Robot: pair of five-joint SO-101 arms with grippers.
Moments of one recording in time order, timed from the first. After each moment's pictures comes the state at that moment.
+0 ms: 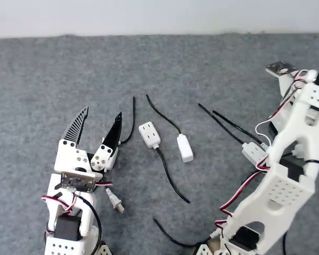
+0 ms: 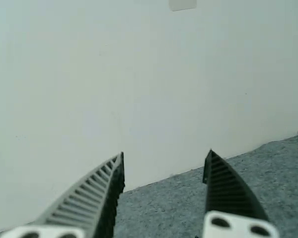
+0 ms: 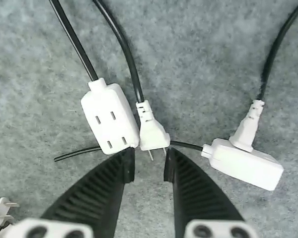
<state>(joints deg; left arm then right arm) 3.8 -103.7 95.6 12.6 -6.8 24.9 31.4 -34.8 100.5 48.7</state>
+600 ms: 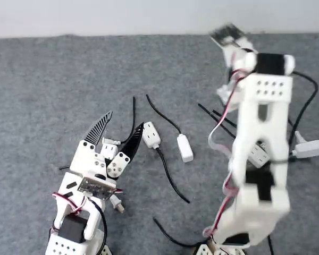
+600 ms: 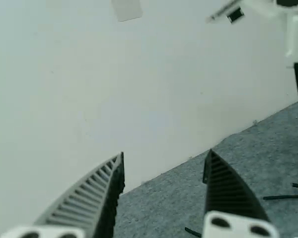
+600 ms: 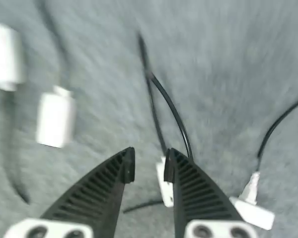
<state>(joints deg) 13.5 -103.7 95.8 13.2 -13.0 -0.6 11.1 -33.3 100.7 30.5</state>
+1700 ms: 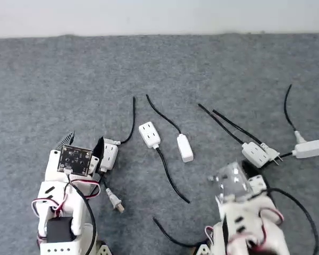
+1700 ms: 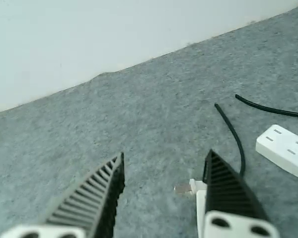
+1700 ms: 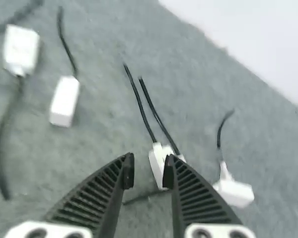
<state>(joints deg) -8.0 -103.7 91.0 46.4 -11.0 1.8 -103.7 58.2 86.5 34.2</state>
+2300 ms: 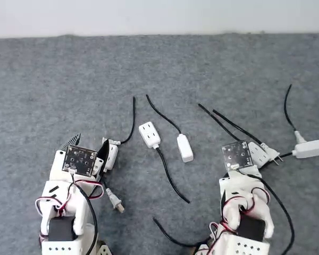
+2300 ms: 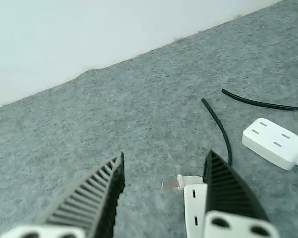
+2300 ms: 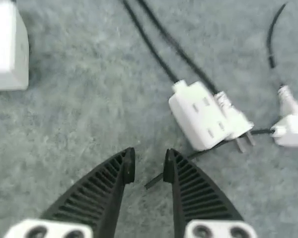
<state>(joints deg) -5.7 -103.7 92.9 46.4 -10.9 11.1 -103.6 92.6 64.4 27.3</state>
